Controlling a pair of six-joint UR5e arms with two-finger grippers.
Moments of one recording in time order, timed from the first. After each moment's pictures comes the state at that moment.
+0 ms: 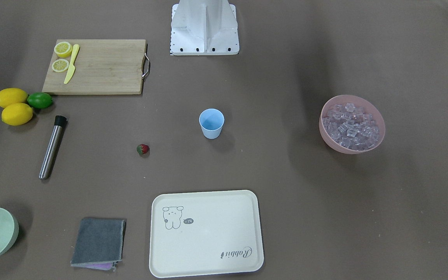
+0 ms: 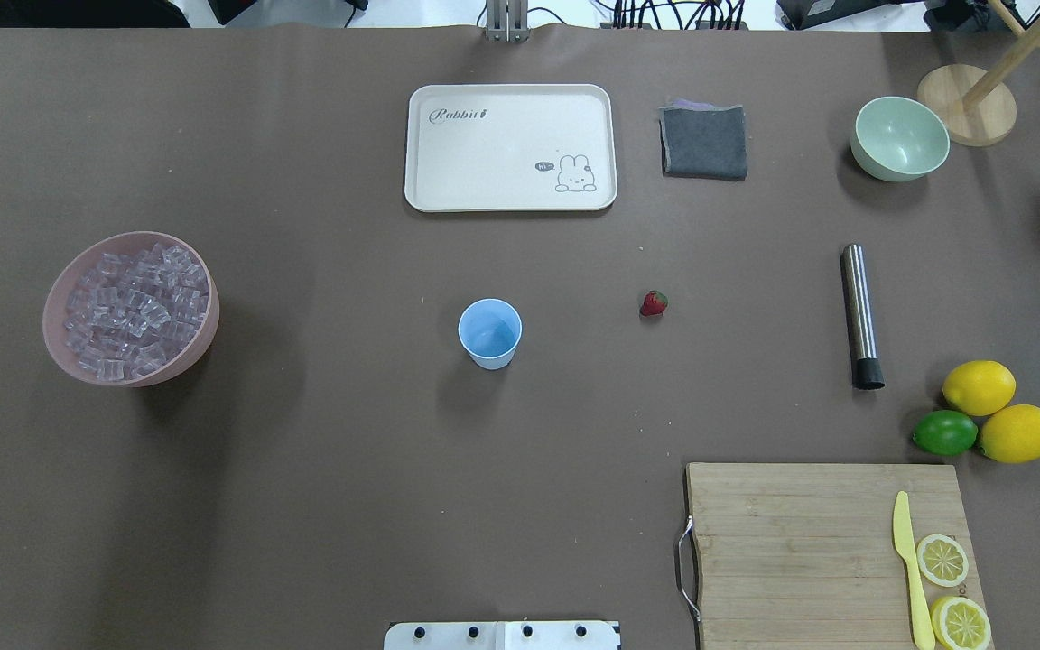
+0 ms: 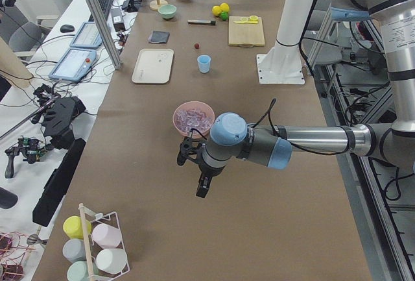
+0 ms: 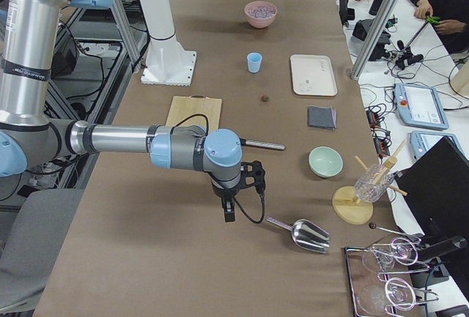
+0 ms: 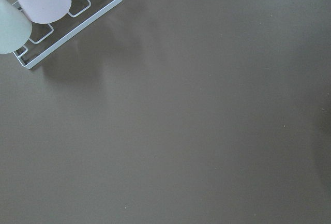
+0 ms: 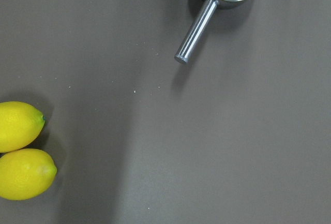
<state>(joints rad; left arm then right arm) -1.63 -1.25 -1.89 -1.86 -2.34 0.03 1.63 -1.84 1.87 -1.61 2.33 -0.23</state>
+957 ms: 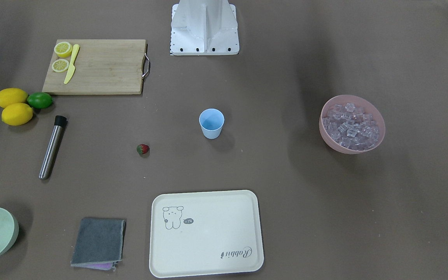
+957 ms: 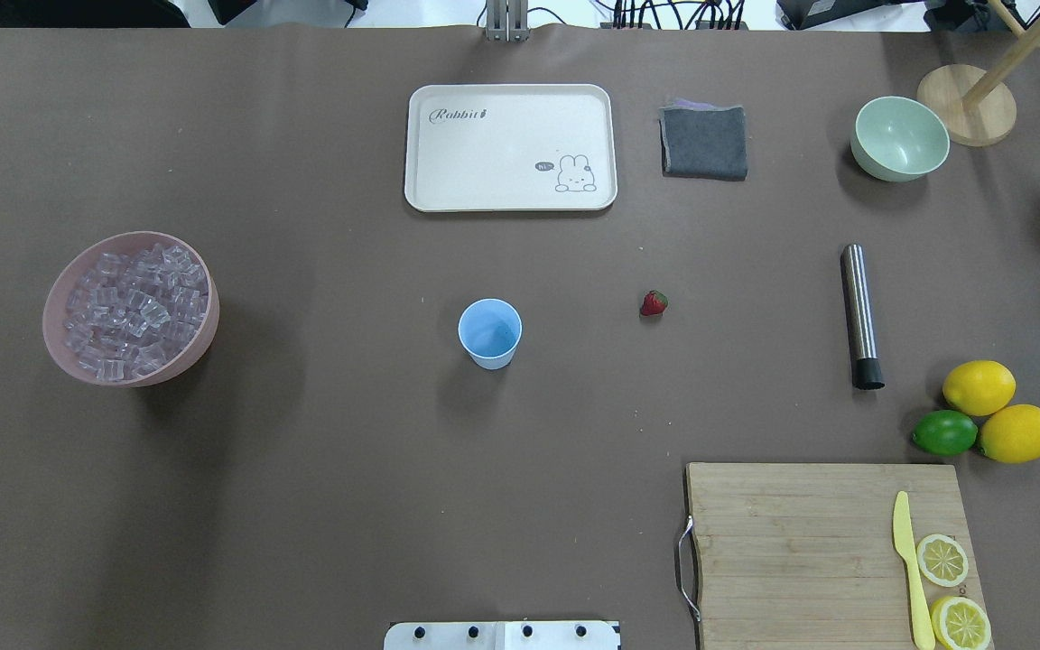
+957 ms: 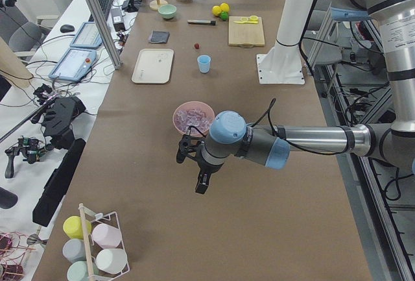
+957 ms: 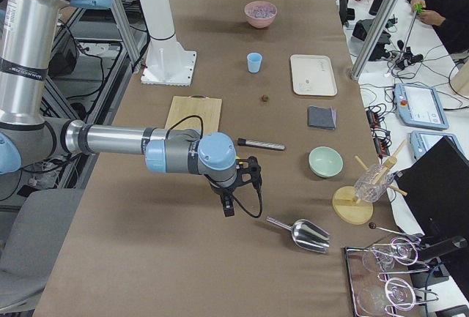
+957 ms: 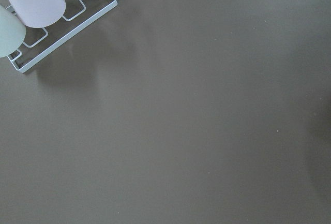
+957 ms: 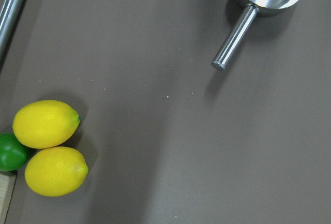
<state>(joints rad) -1.61 -1.26 -1.89 -1.91 -2.35 -0.07 1.62 -1.87 1.86 -1.53 2.44 -0.24</state>
